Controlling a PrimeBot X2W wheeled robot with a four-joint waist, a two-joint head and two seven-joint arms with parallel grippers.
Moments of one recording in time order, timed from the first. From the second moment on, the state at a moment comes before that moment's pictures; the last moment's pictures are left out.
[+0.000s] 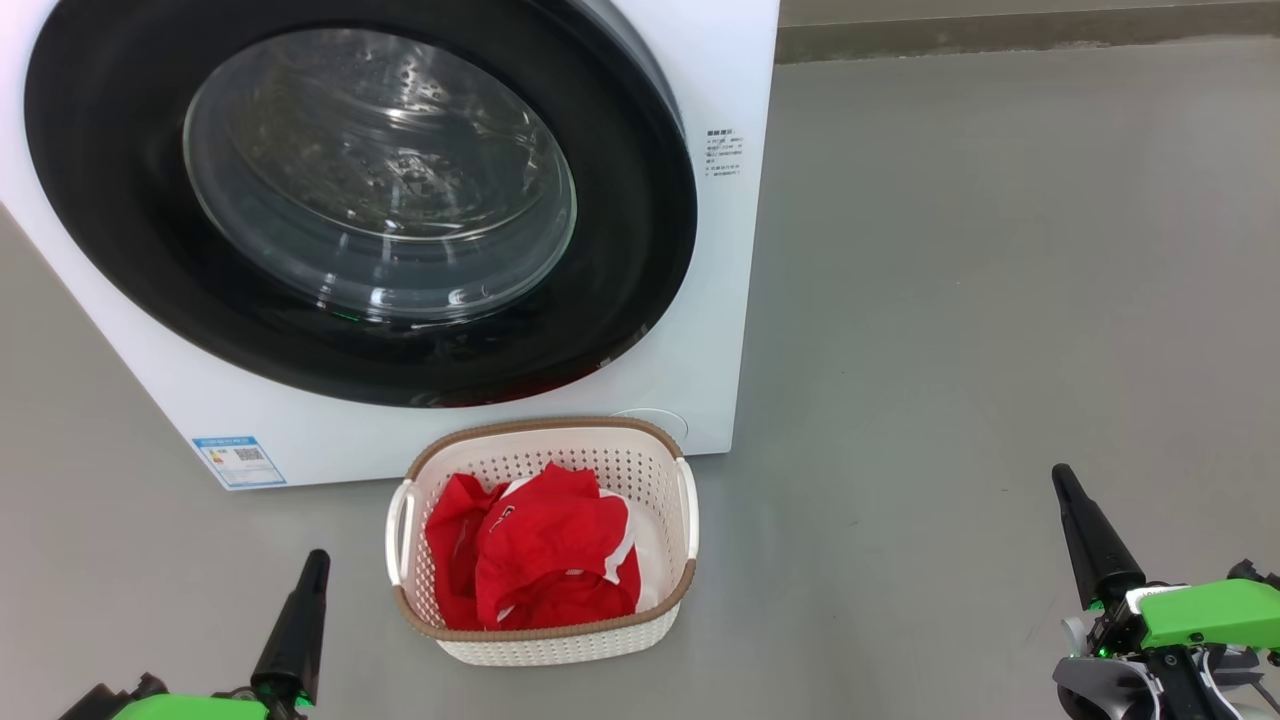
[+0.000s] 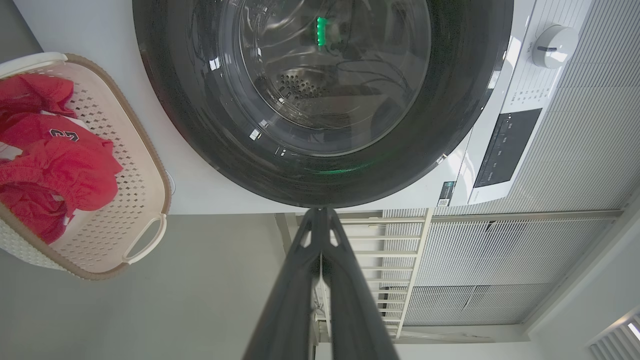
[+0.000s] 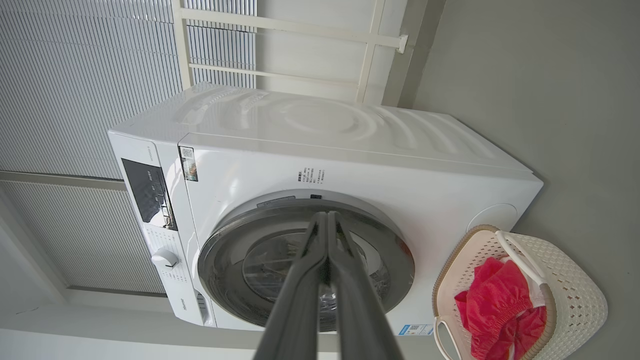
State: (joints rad) left arm -0.07 0.04 0.08 0.27 -1.62 -0.12 0.11; right arm -0.06 -0.05 -0.12 0.27 1.62 0.13 0.11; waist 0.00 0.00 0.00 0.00
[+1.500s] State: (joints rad) left arm -0.07 0.04 0.08 0.27 -1.62 -0.12 0.11; right arm -0.06 -0.05 -0.13 0.27 1.62 0.13 0.11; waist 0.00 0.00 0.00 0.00
